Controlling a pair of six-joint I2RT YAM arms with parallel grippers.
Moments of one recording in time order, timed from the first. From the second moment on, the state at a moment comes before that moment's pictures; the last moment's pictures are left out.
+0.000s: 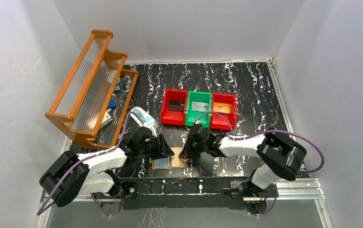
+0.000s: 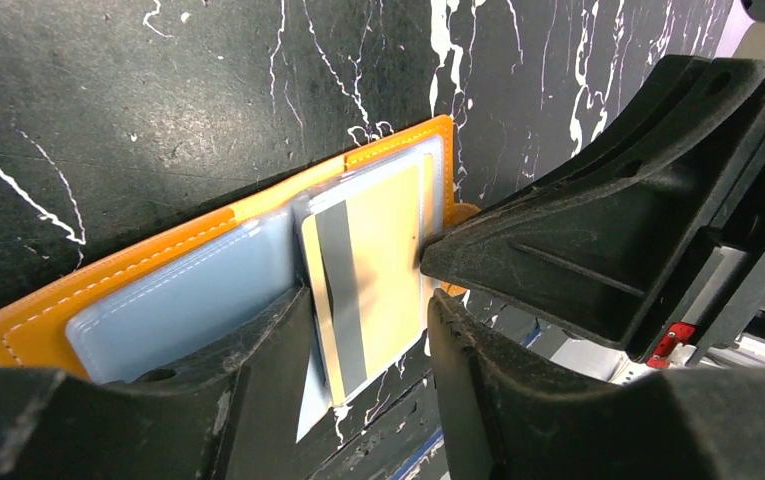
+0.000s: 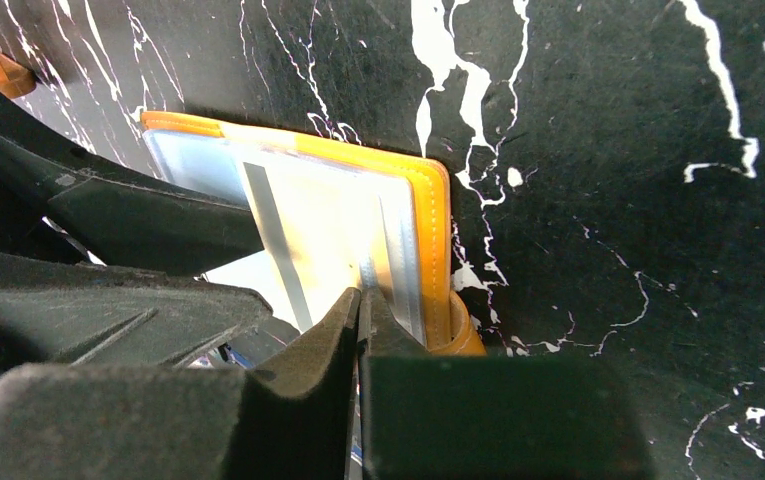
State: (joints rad) left arm -0.72 1.19 0.32 0.13 0.30 -0.94; right arm 1.00 1.52 0.62 0.03 -0.14 1.18
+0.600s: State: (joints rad) left arm -0.72 1.14 0.25 0.17 0.27 -0.98; right arm 1.00 1.52 0.60 0.06 -0.15 1.20
